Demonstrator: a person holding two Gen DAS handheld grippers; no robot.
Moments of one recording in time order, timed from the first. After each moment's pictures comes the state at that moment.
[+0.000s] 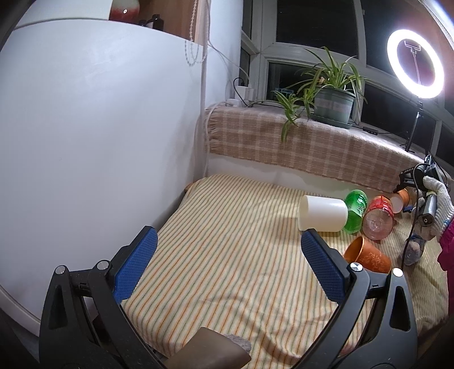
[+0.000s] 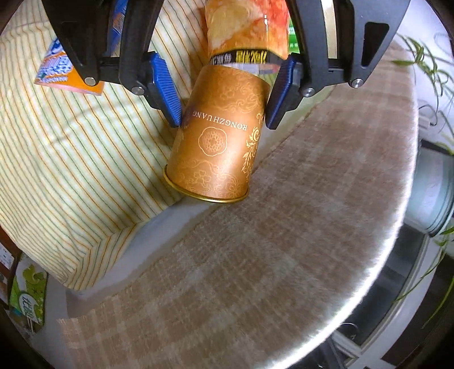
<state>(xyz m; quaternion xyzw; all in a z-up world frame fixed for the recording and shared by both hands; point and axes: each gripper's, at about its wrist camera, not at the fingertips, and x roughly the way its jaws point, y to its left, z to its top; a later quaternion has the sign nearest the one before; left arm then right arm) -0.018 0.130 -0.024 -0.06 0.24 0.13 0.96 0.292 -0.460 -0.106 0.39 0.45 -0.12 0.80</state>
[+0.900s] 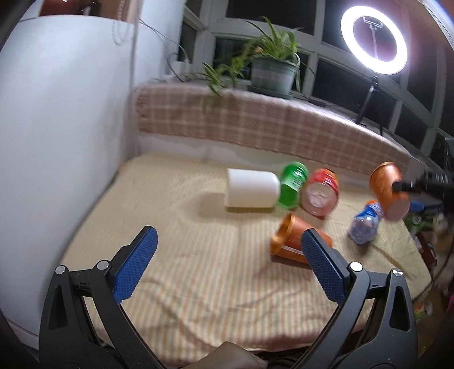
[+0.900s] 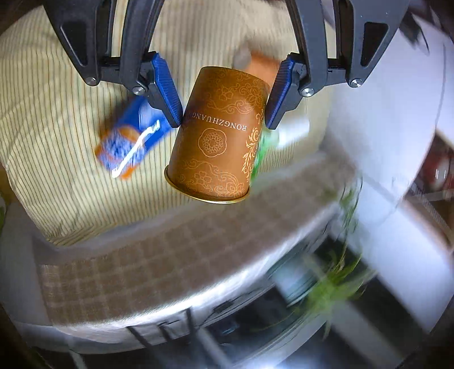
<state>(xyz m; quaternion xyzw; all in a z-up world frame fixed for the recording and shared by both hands) 0.009 0.056 -0.029 -0.08 0.30 -0.01 0.95 0.114 -0.547 -0.061 0.23 0.43 0.12 0.87</state>
